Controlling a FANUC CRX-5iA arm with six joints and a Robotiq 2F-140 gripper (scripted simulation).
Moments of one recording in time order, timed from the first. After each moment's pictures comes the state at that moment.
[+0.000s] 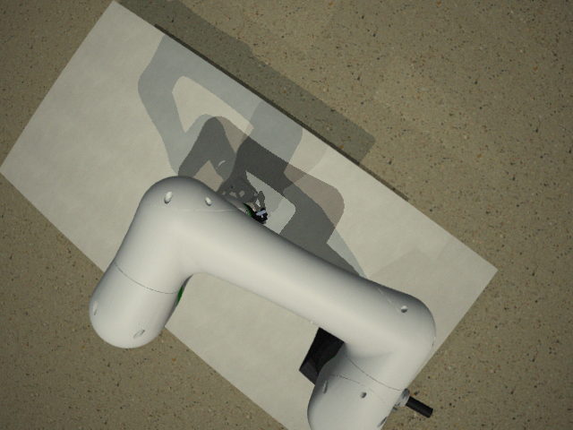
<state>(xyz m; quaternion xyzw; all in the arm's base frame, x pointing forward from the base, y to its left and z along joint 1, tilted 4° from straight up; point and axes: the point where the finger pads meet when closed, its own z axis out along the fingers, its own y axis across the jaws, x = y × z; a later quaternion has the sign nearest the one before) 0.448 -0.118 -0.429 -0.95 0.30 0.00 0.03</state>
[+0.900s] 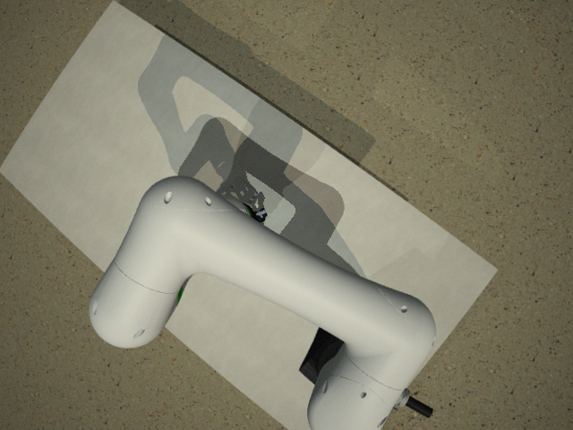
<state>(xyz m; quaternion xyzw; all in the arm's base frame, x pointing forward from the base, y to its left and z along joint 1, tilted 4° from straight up) 0.448 -0.118 -0.429 -0.95 0.30 0.00 0.03</state>
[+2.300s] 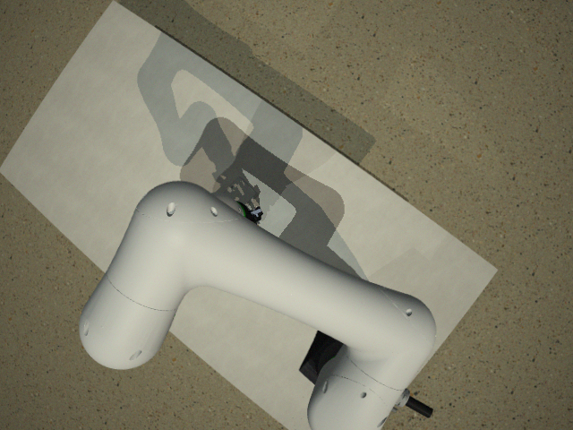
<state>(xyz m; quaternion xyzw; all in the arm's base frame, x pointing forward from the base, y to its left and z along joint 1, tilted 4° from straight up) 0.447 -0.122 -0.369 -0.95 0.30 0.00 0.03</state>
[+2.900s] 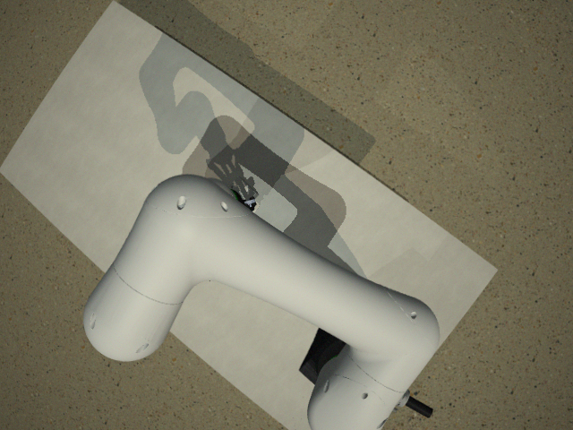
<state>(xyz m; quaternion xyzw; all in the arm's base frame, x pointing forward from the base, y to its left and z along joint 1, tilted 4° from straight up) 0.479 -0.142 -0.360 -0.93 0.36 0.00 0.04</state>
